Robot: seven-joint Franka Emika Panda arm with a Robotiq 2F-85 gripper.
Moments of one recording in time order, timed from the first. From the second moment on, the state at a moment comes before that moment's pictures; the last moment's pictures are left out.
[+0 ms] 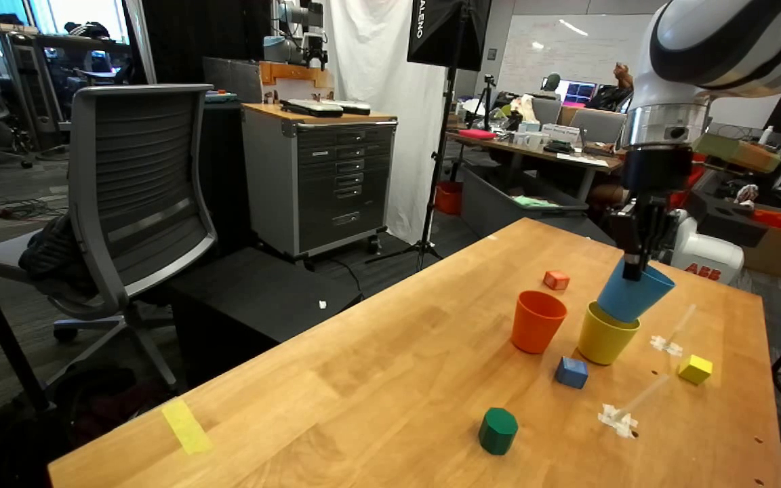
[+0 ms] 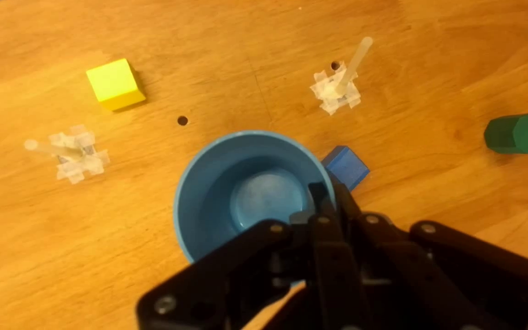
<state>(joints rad) -0.19 0.28 -0.14 -2.04 0.14 2.04 -0.16</state>
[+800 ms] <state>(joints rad) -0.20 0.38 -0.14 -2.02 0.14 2.11 -0.16</state>
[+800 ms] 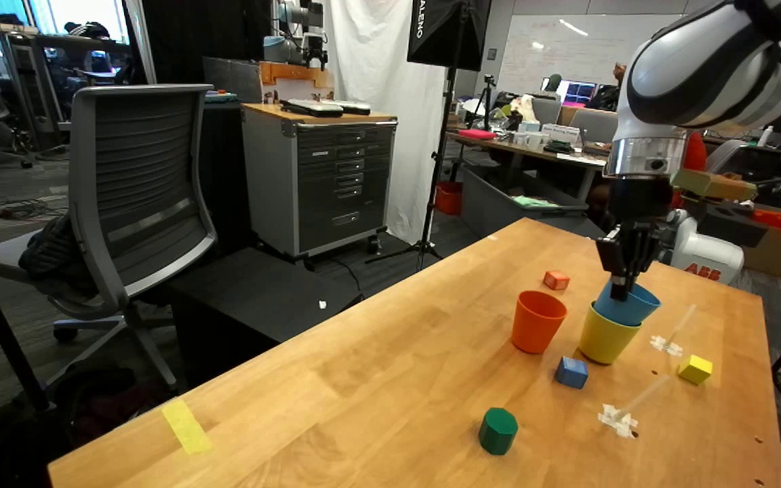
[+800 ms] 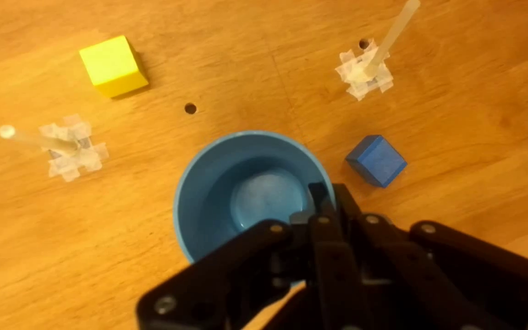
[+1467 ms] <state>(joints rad) -0.21 0.44 -0.14 -2.03 0.15 2.19 -0.16</state>
